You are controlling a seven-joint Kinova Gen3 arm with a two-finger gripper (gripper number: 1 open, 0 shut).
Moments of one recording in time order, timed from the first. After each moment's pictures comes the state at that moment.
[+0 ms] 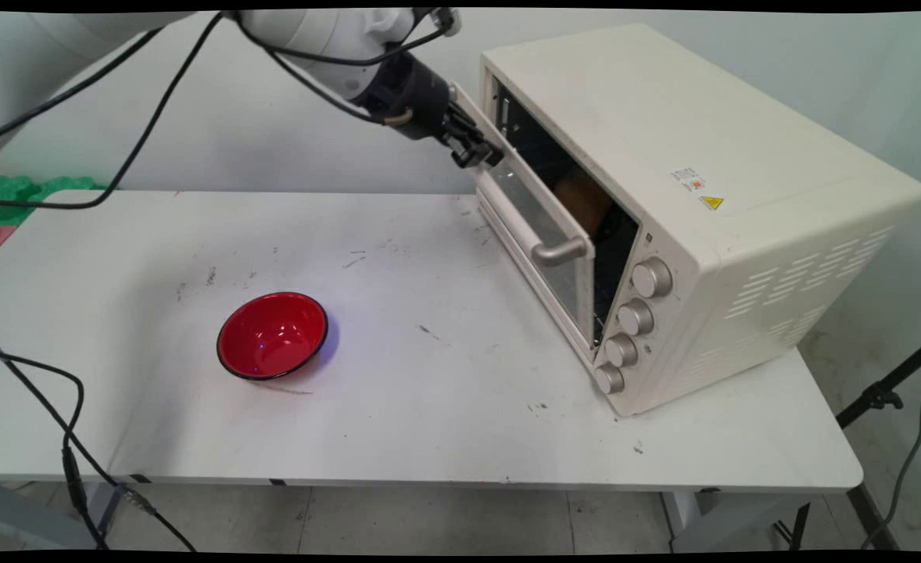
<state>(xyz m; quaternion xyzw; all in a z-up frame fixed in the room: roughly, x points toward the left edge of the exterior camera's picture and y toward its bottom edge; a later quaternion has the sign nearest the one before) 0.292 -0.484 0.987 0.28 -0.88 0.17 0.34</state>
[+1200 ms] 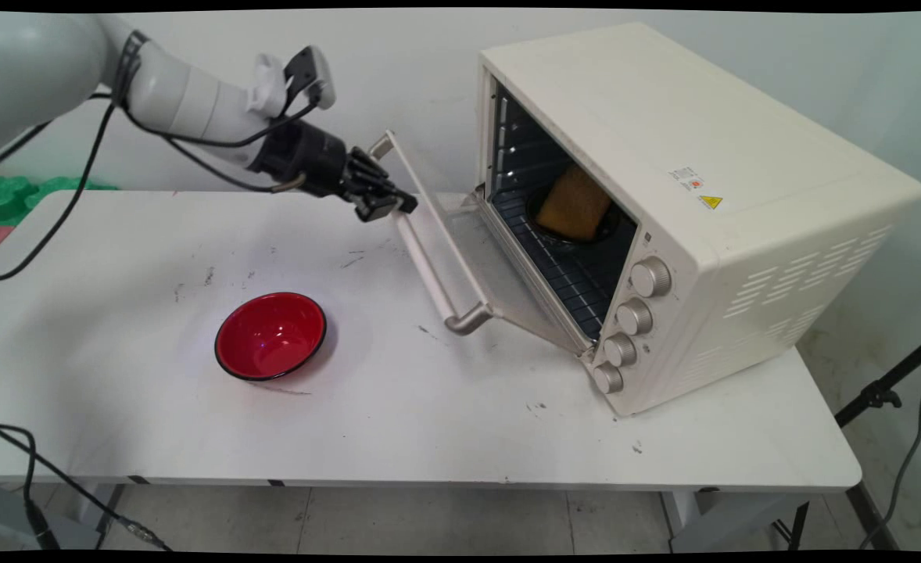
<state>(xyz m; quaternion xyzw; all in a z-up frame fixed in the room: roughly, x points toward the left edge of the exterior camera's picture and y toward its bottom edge) 0.402 -0.421 0.923 0.28 -0.87 0.16 0.37</state>
